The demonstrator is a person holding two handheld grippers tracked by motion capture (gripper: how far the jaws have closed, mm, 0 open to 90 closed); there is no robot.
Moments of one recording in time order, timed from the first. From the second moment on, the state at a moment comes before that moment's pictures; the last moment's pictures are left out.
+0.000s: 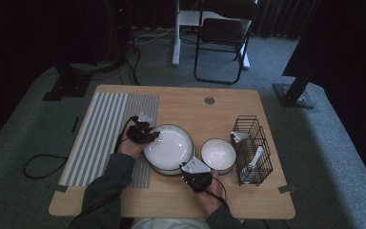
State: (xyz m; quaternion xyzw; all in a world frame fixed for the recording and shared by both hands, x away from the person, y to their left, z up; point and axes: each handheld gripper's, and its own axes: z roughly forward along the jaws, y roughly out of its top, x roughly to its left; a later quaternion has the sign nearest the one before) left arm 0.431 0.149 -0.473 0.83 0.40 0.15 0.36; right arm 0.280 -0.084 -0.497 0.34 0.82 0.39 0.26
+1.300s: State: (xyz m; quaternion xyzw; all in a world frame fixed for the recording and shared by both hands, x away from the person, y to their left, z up) left arm 0.438 0.170 -0.475 0.81 0.44 0.04 0.38; right arm 0.280 -0.079 -0.500 0.33 0.82 0.37 0.29
